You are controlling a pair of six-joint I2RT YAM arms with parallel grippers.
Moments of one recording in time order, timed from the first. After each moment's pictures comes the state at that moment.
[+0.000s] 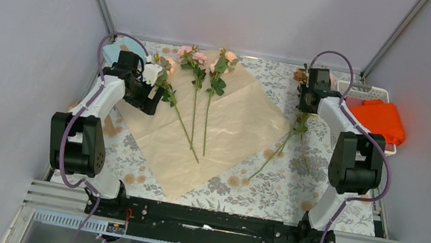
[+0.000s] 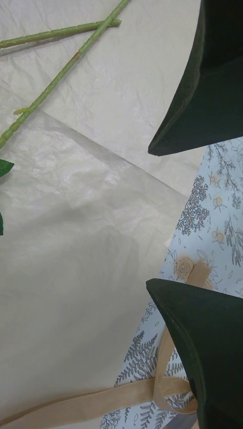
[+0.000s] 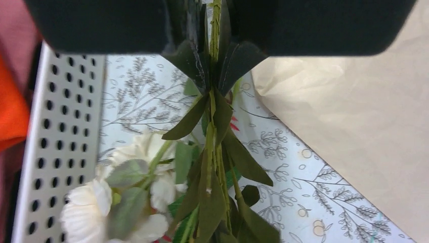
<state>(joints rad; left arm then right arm) 0.07 1.56 1.17 -0.71 0.25 0.41 0.12 1.82 1.36 -0.45 0.21 0.06</state>
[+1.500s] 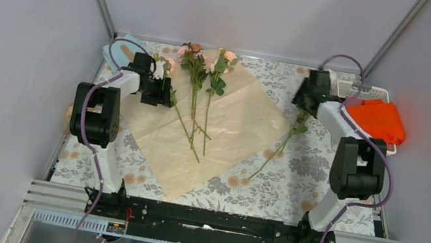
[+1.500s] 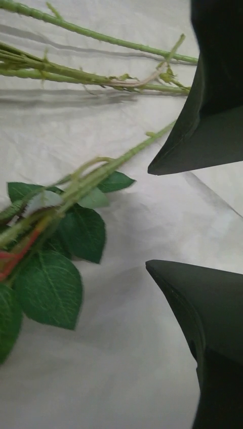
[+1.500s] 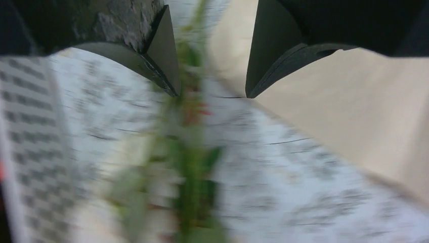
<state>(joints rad) 0.05 1.86 1.23 -0.45 0.36 -0.02 0.21 1.79 1.32 -0.30 0.19 0.39</state>
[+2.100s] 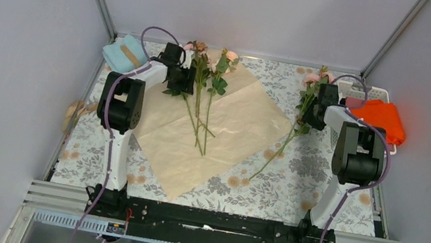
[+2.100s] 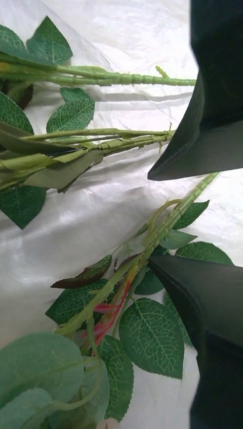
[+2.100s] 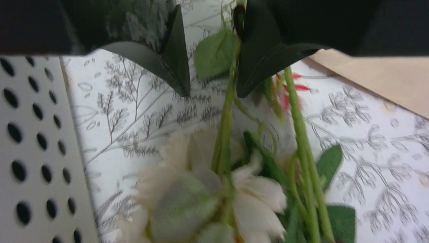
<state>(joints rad) -0.11 2.17 1.59 -0.41 0.28 -0.06 -0.01 1.92 1.22 -0.30 0.16 0.36</state>
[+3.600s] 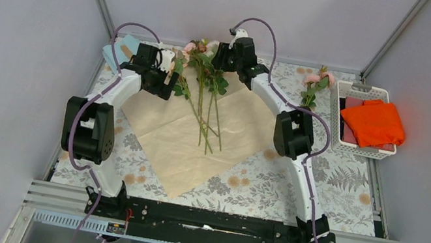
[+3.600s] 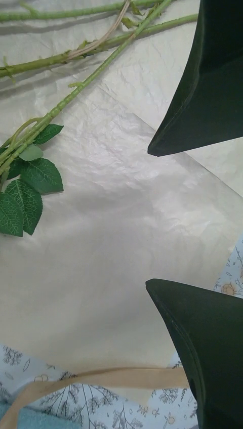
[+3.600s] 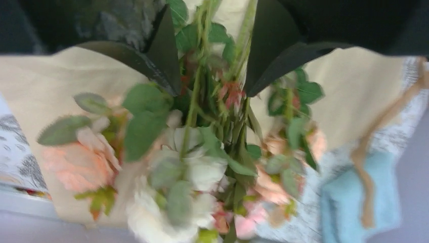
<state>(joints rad) -0.05 1.70 1.28 -0.47 0.13 0.22 0.52 2.50 2.25 -0.14 -0.16 0.36</state>
